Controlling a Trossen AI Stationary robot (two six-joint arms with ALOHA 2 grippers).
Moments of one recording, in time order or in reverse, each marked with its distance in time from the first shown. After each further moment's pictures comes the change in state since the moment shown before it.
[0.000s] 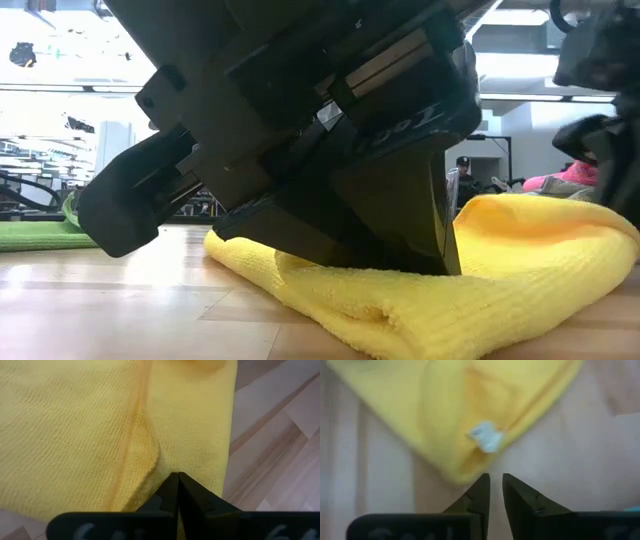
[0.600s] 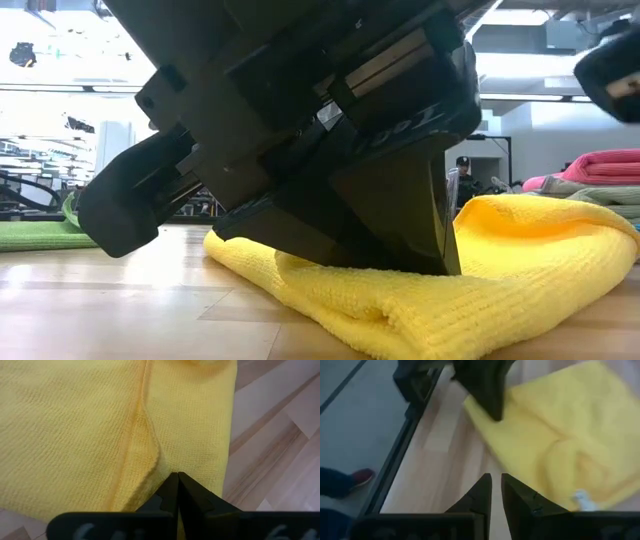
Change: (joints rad) left arm 0.000 0.000 0.000 0.000 -0.002 0.000; right arm 0.113 -0.075 0.000 0.281 0.031 -0.277
